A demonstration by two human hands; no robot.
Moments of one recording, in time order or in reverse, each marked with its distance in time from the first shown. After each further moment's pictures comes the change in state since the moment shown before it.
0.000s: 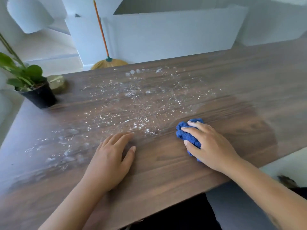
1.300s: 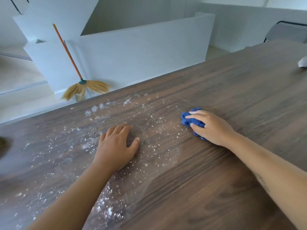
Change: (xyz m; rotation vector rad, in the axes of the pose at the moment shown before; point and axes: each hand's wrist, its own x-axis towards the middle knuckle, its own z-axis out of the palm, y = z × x) left_hand 0.245 0.029 0.066 0.214 -0.126 0.004; right_hand 0.178 0.179 -0.028 0.142 0.118 0.114
